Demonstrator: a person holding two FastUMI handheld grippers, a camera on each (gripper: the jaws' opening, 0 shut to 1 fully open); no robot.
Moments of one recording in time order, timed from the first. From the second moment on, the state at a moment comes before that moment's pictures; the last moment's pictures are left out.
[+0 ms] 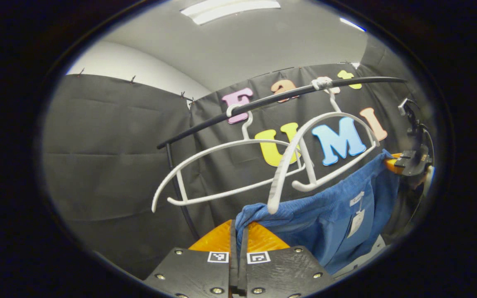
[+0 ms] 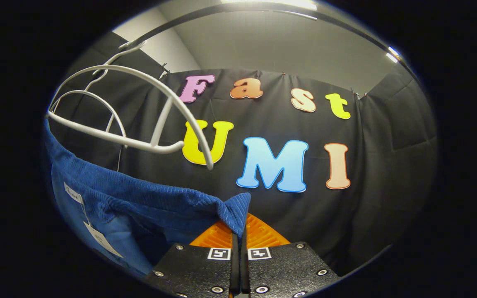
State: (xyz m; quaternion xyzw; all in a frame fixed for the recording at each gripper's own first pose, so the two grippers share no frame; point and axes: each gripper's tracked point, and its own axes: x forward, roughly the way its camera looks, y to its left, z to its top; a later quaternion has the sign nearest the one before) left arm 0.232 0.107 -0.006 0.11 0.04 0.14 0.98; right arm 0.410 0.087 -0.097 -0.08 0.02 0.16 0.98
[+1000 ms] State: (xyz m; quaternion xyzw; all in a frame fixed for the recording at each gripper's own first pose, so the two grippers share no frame) left arm 0.135 0.078 0.044 0.07 -0.01 0.06 1.00; right arm 0.229 0.066 -0.010 -0.06 0.00 0.14 0.99
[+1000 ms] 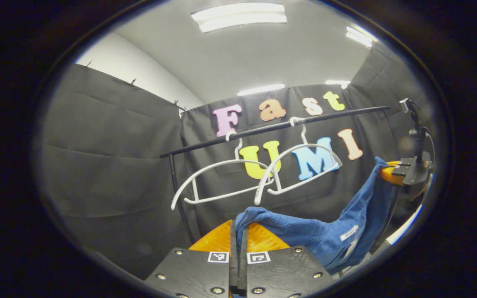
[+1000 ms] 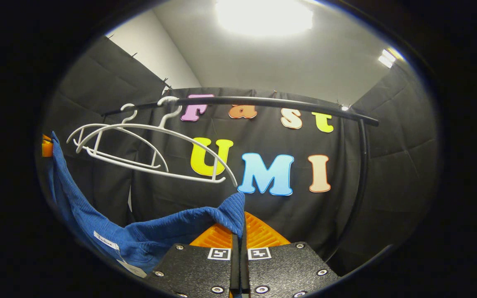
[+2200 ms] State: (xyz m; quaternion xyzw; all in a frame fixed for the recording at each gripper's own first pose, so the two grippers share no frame) left arm 0.043 0.009 -0.041 -0.05 0.05 -0.06 1.00; right arm 0.034 0.164 -0.056 -0.02 0.09 0.21 0.97
